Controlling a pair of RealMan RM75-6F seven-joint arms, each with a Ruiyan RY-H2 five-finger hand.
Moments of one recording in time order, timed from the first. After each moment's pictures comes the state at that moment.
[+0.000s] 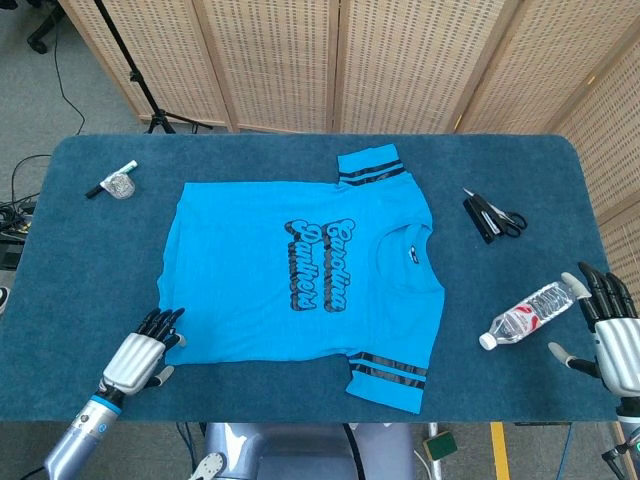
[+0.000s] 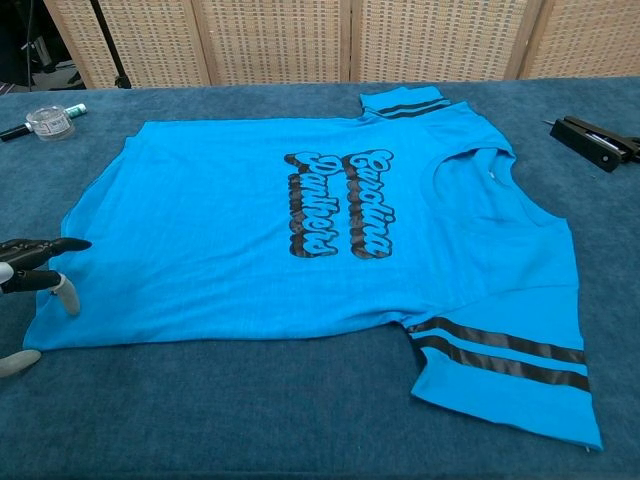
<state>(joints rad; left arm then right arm) -0.27 -1.54 0.10 -1.22 1.64 1.23 0.03 0.11 -1.08 0.07 -1.49 -1.59 1.56 0.20</state>
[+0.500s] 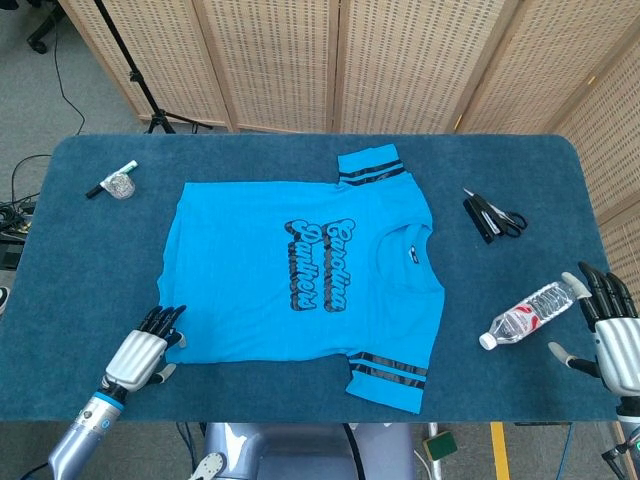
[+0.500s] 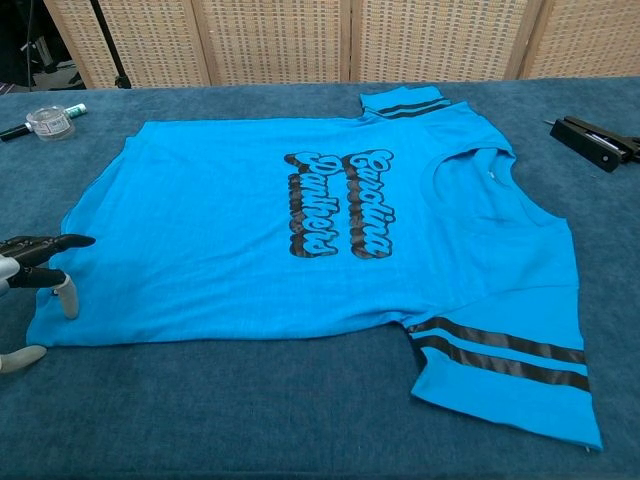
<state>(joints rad) -0.28 -1.55 0.10 -1.22 1.62 1.23 0.02 0.11 -1.08 0.07 -1.49 -1.59 1.55 0.21</state>
